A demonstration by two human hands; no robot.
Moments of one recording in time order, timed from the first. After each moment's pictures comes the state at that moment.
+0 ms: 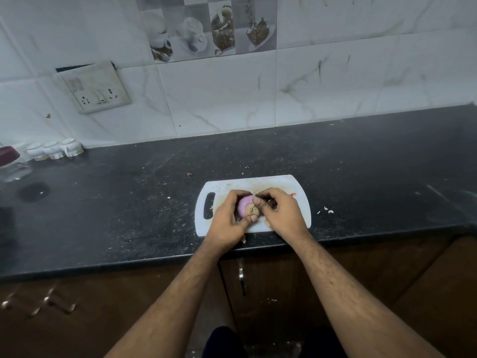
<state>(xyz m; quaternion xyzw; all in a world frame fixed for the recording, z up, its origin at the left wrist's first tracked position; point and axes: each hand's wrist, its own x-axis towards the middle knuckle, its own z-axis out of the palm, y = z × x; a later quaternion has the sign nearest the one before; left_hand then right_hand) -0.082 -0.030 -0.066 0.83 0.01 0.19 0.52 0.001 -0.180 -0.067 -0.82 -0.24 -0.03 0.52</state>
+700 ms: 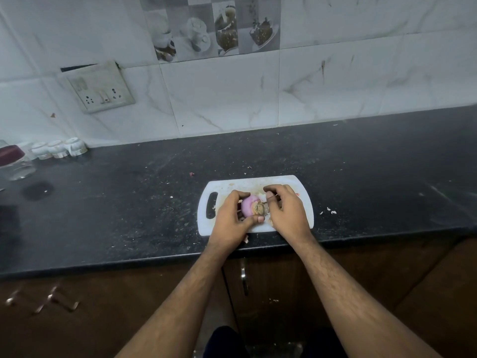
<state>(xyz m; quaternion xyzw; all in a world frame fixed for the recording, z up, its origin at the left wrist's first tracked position) -0.083 -0.038 -0.066 0.82 0.05 0.20 0.54 -0.006 -0.182 -0.061 -0.82 -0.23 -0.10 0.51</state>
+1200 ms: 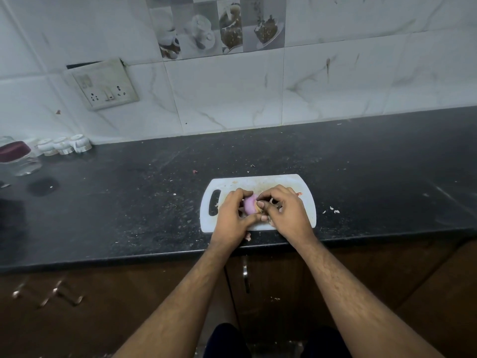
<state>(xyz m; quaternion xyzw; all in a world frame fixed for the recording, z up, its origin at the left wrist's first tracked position) -0.085 -0.040 -0.064 0.83 0.06 0.22 0.51 -0.011 -0.184 -0.062 -0.79 -0.31 -0.09 0.51</state>
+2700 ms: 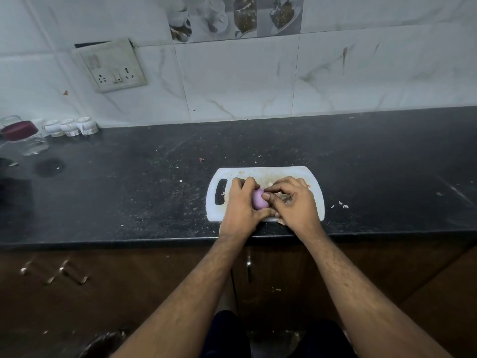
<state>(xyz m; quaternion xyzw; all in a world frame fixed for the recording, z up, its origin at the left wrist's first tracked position) -0.084 -0.045 -0.066 0.88 0.08 0.25 0.40 -0.011 -0.183 -0.063 -0.79 -0.30 -0.10 0.53</state>
